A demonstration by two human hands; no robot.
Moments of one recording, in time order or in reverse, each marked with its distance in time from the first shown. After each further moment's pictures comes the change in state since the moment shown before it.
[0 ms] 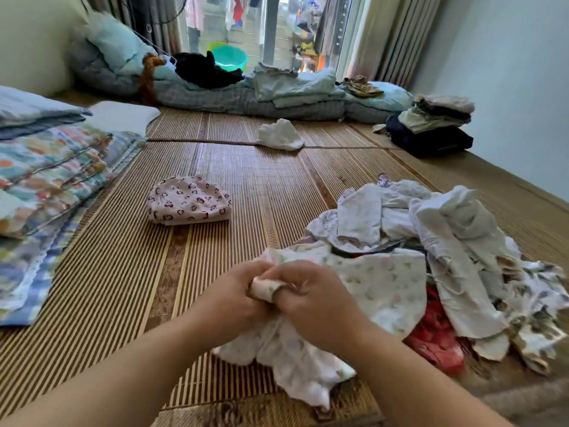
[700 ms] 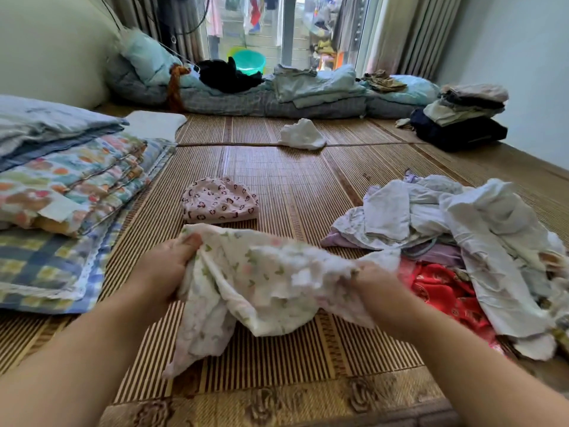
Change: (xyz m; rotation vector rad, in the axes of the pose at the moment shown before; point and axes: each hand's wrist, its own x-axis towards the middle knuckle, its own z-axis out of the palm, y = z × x) left_hand -0.014 -0.036 -0.104 -0.386 0.522 -0.277; right_hand 0.004 0.032 -0.022 0.416 -0.171 0.357
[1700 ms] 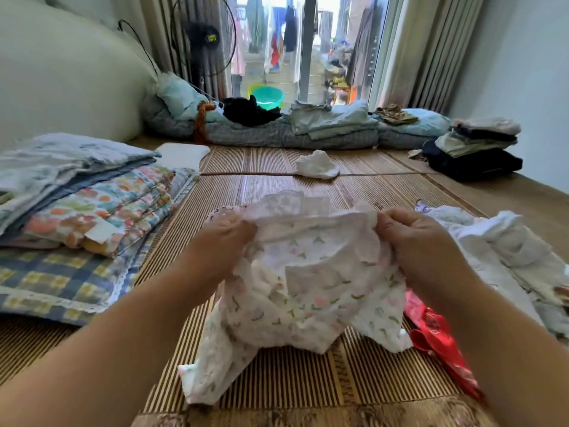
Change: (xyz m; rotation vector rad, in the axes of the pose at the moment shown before) left_hand -0.062 0.084 0.045 0.174 -0.167 0.300; right_hand -0.021 -0.088 -0.021 0.026 0.392 -0.336
